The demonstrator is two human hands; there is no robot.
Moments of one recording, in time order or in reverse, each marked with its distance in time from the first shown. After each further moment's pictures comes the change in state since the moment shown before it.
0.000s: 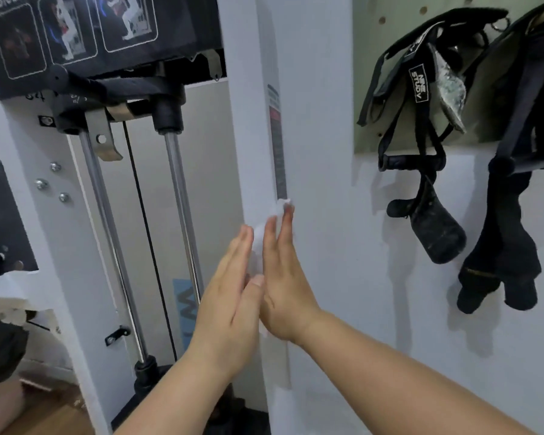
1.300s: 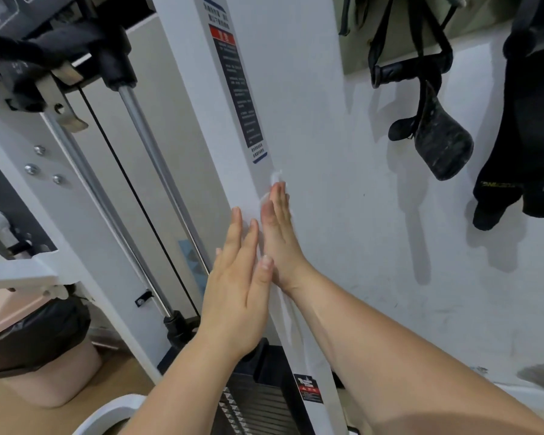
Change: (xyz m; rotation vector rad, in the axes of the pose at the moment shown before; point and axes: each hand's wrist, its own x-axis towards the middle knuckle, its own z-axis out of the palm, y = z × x) left_hand -0.040 -0.024 0.028 0.438 -0.181 0.020; right_hand -0.023 -0.006 0.011 0.729 0.026 0.570
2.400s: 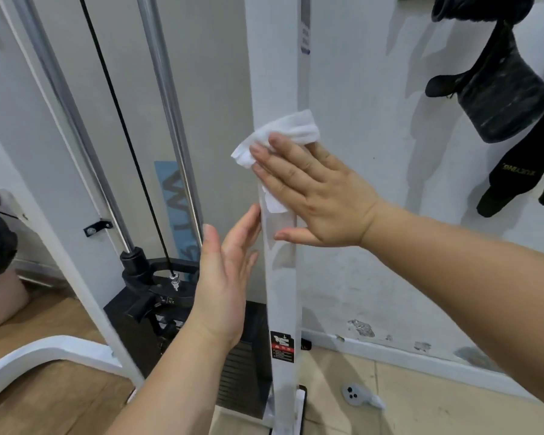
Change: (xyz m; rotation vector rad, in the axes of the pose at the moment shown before) left_hand -0.043 -0.064 0.067 -1.223 0.030 -0.389; right_hand 0.014 0.047 -0.069 -1.515 -0.199 -1.252
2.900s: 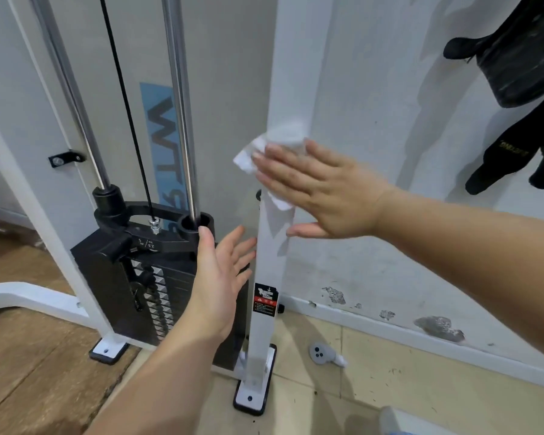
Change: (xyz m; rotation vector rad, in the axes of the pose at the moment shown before) left_hand -0.039 -0.082 -0.026 -0.123 0.130 -0.296; right_hand -0.038 -0.033 0.006 -0.086 -0.230 -0.264
